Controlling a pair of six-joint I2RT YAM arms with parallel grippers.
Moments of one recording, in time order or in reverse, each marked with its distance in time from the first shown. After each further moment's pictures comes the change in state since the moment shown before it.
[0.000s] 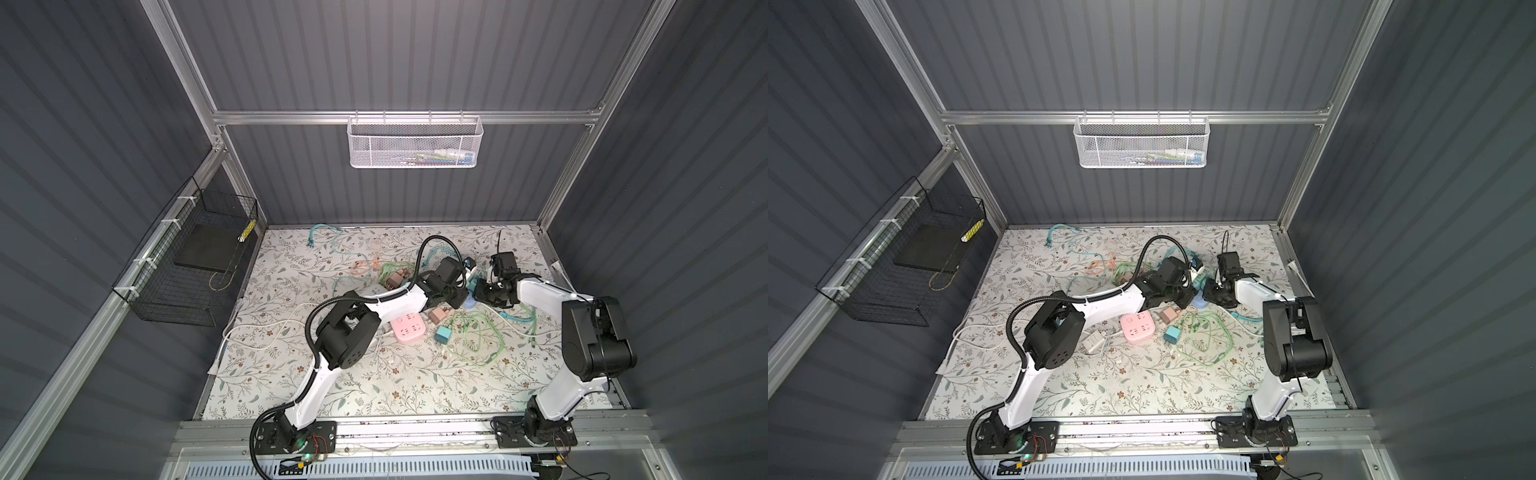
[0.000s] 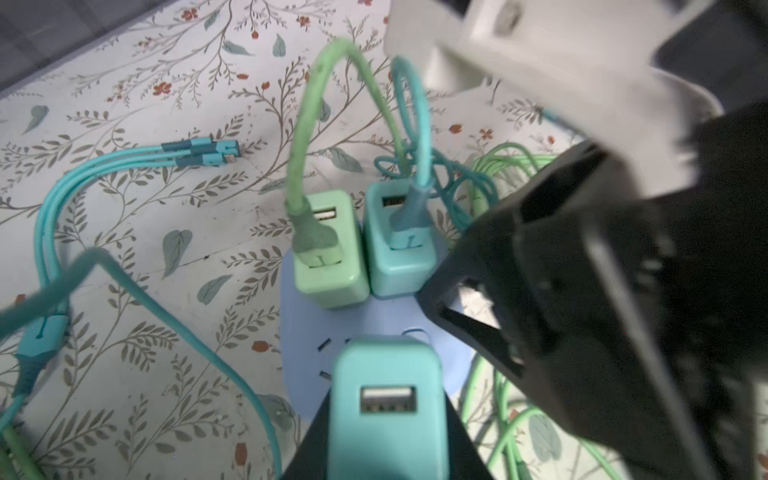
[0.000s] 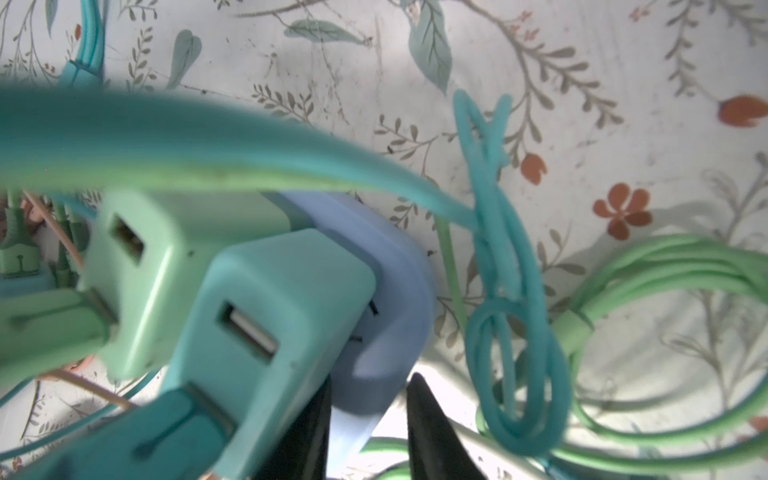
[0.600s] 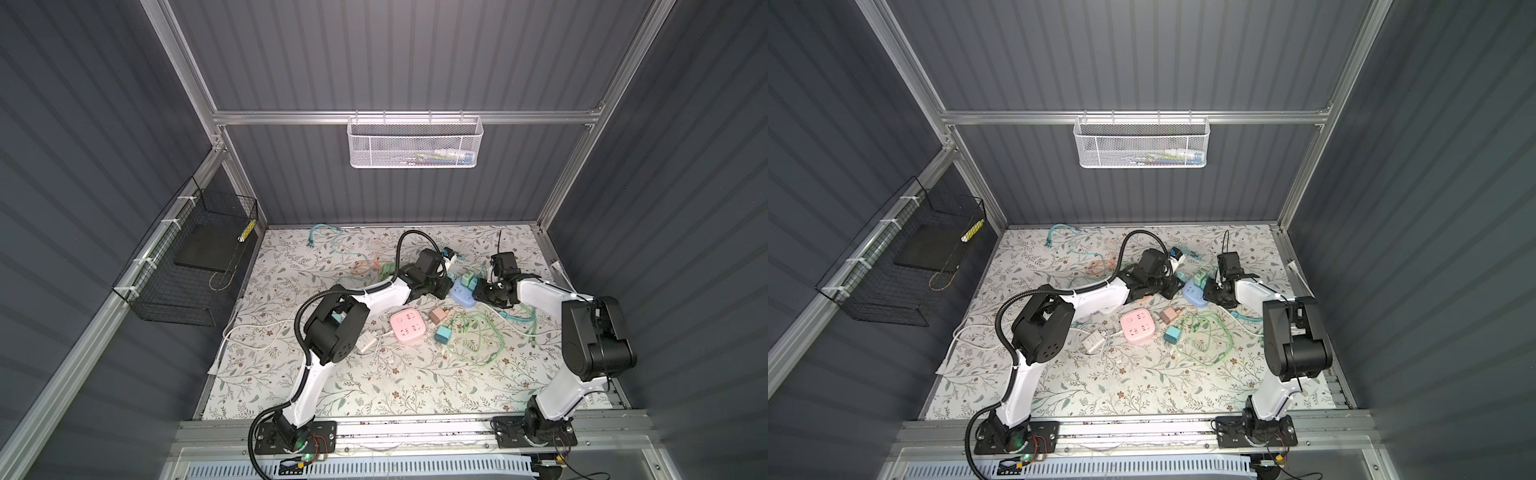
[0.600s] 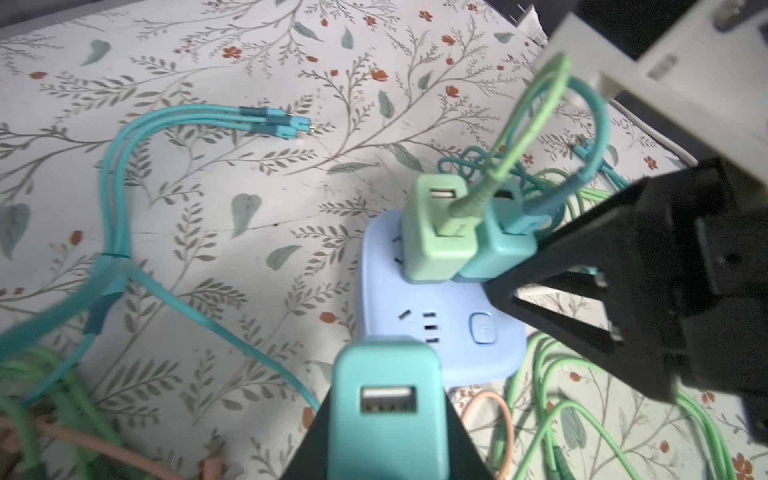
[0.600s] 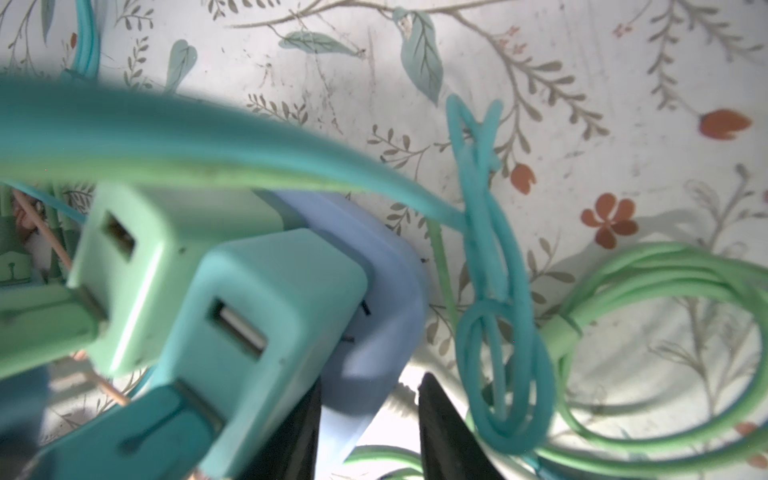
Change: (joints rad) left arm 0.131 -0.028 -0.090 0.068 0.121 -0.121; right arm 0.000 -0.006 -0.010 0.017 0.003 -0.008
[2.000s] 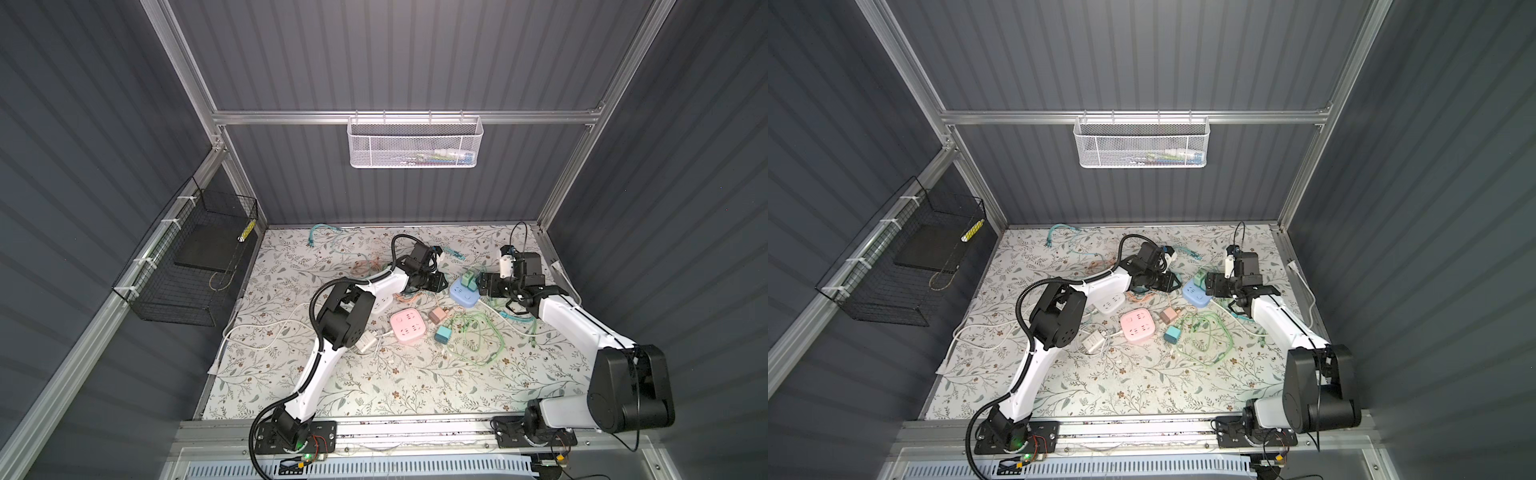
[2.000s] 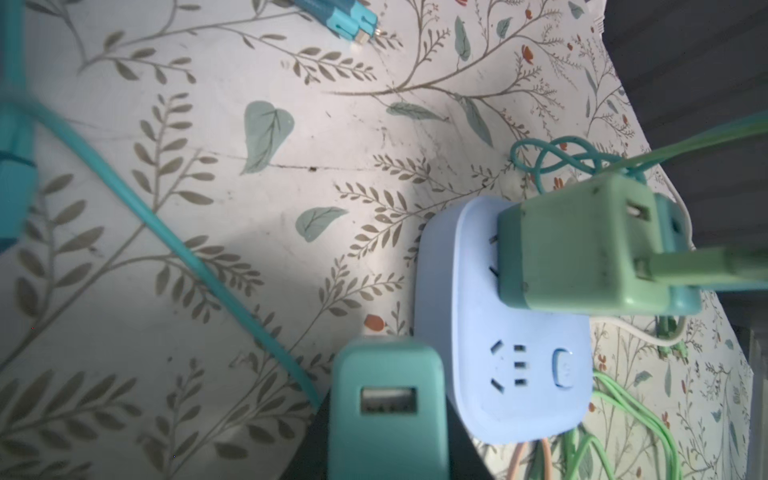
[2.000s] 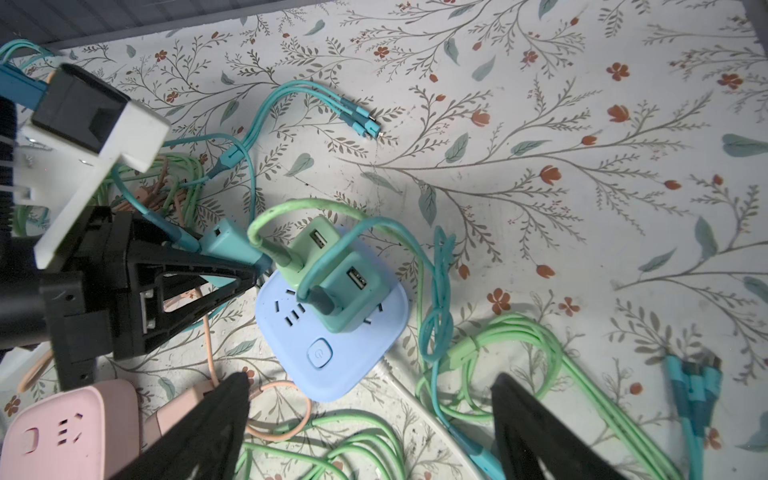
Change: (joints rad) left arm 0.080 0.219 0.256 -0.198 0.201 -0.176; right arm -0.040 -0.320 -0.123 0.100 0.000 -0.266
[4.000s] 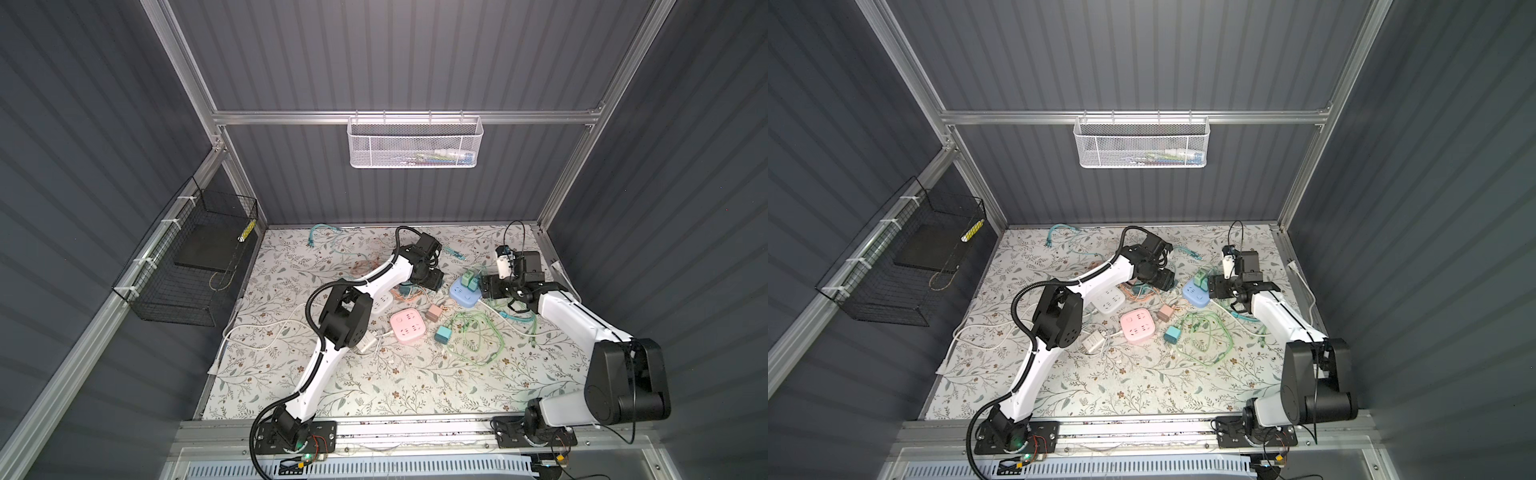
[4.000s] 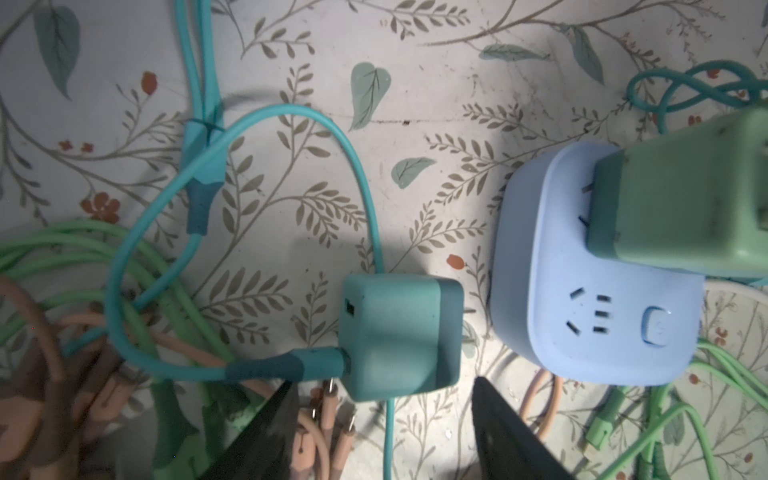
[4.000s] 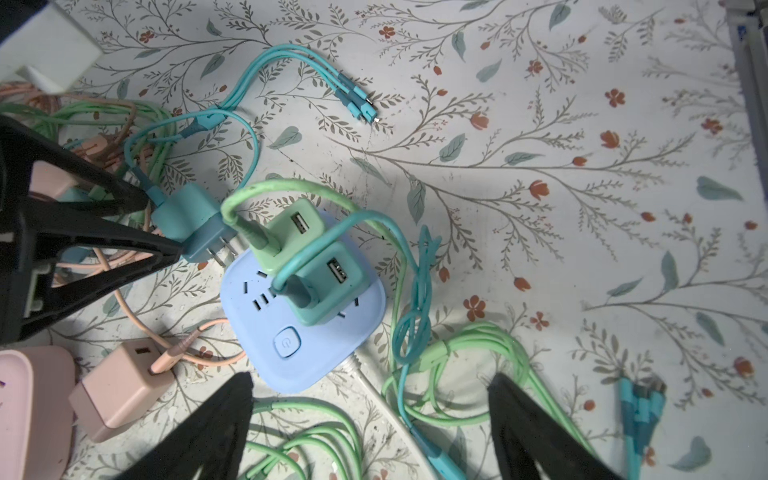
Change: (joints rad) left arm -0.005 0.016 0.241 -0.432 -0.243 0.145; right arm -0.013 0.039 0.035 -0.041 0.015 -0.203
